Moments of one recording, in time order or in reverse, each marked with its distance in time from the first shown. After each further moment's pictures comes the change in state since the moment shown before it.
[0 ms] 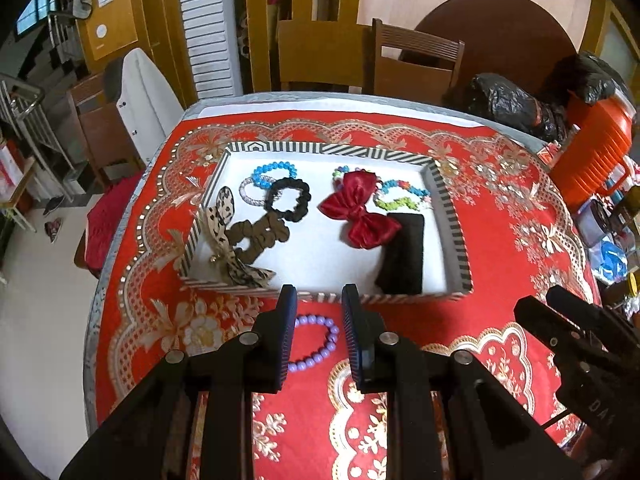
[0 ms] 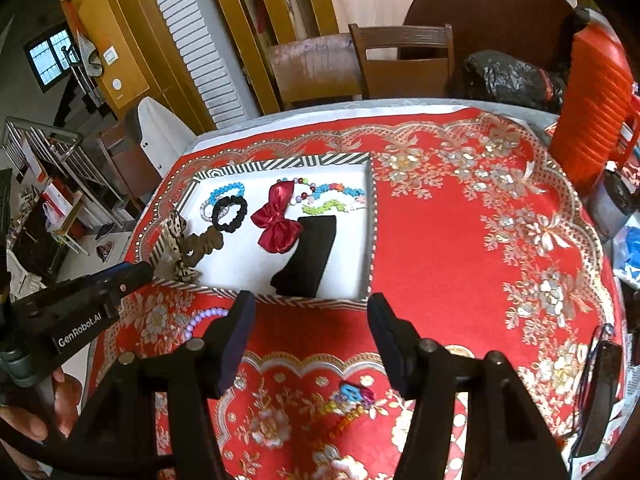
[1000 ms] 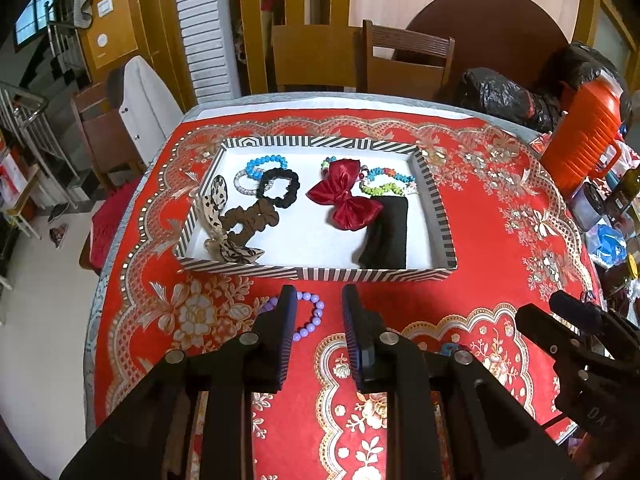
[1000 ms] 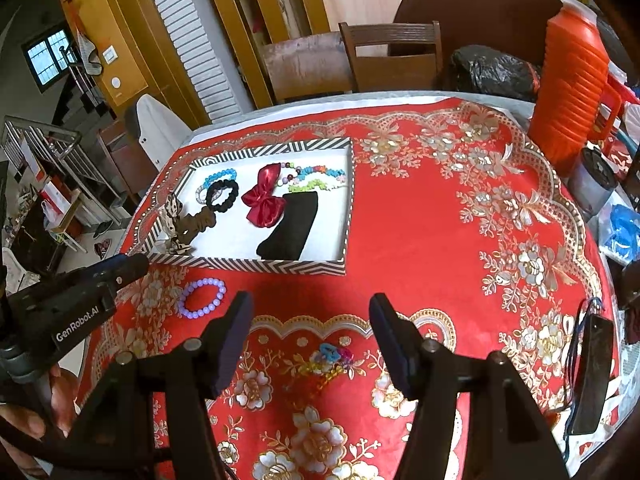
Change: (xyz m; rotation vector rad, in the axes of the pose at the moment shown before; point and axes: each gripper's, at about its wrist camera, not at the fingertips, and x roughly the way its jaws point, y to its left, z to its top) left arm -0.016 -0.019 -0.025 0.019 -0.015 0.019; right arm -0.022 -0.016 -0.029 0.009 0.010 -0.007
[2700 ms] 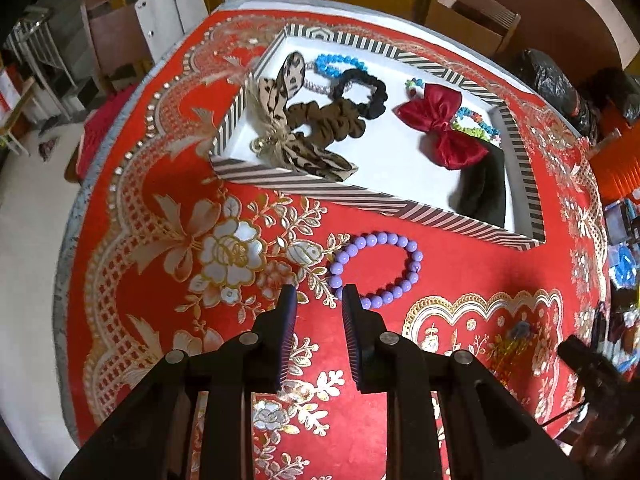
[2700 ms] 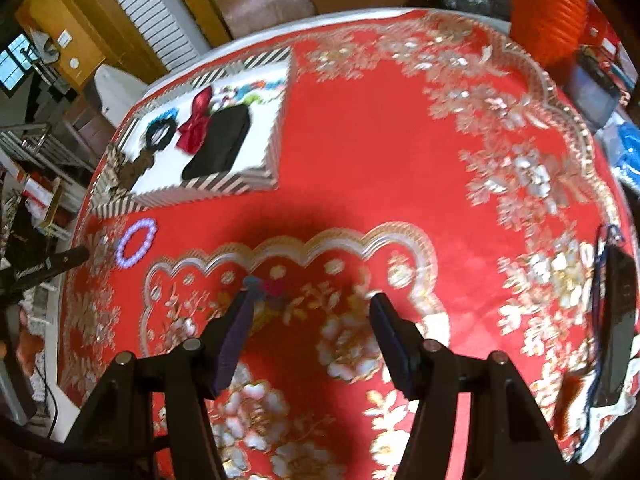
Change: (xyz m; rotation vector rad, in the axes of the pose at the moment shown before) left arm 0.088 0.094 -0.026 -0.187 0.278 -0.065; right arm 0.062 -0.056 -0.048 0.098 0.223 -0.001
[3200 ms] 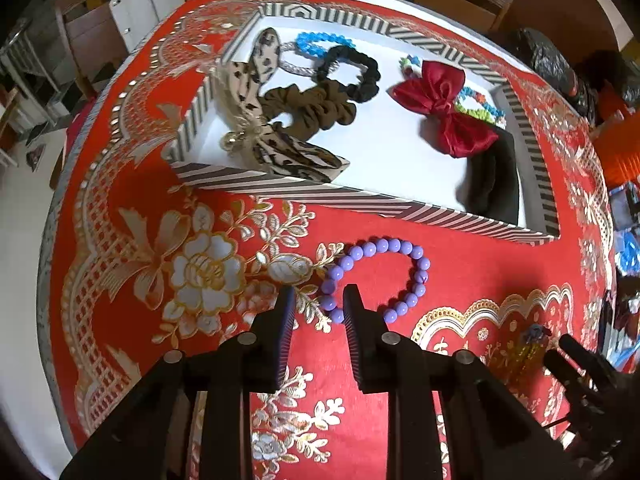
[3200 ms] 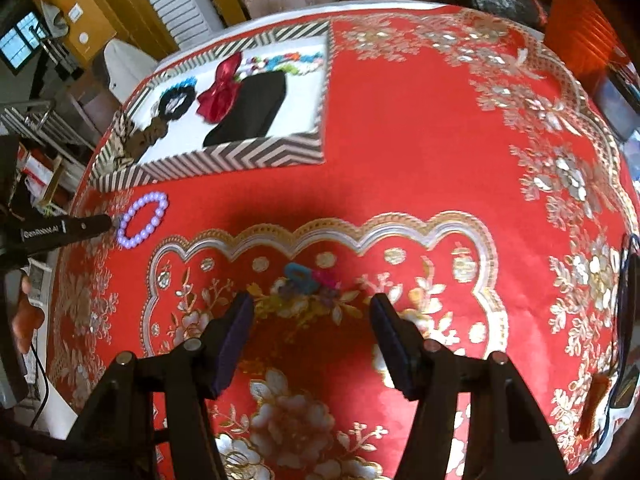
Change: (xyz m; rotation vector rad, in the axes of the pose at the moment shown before) left arm 0.033 -0.010 0.018 0.077 0.054 0.004; right arm 0.025 0.027 -0.008 -0.043 -0.004 -0.028
